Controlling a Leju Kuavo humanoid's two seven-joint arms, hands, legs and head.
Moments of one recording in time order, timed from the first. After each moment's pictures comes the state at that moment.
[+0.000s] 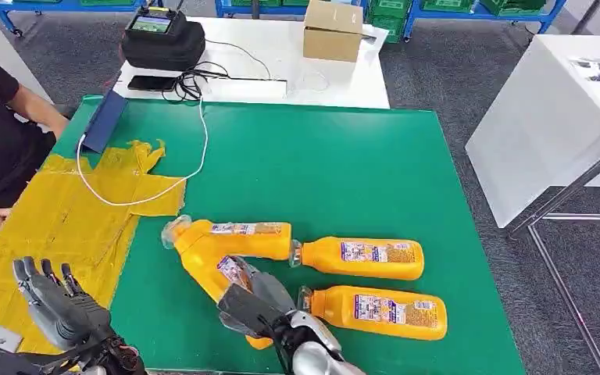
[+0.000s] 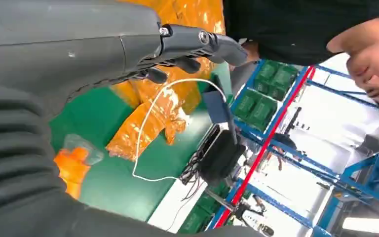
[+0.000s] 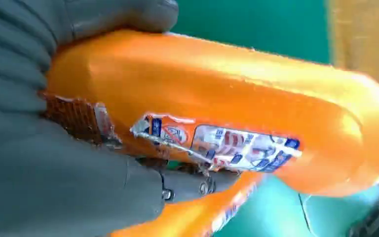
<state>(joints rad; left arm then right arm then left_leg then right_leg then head) 0.16 -0.34 0.05 -1.64 0.28 0.40 -0.64 -0.09 0.16 0.67 -1.05 0.43 -0.15 -0.11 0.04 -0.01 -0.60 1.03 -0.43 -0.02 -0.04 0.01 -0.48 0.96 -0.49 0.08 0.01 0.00</state>
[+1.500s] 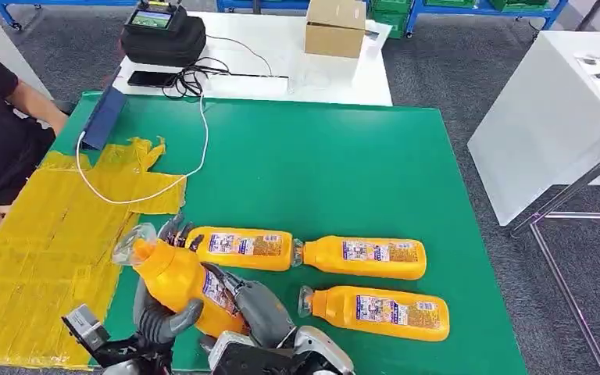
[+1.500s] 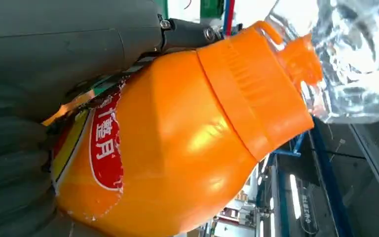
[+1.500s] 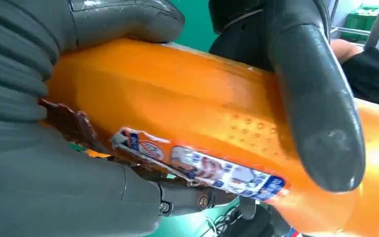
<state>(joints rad) 0.10 -0.21 -0.12 -1.46 -0.03 -0.43 -0.62 -0.02 0.09 0.76 -1.39 0.59 0.02 -0.19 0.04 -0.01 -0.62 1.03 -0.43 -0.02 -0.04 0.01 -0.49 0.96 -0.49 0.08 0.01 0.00</state>
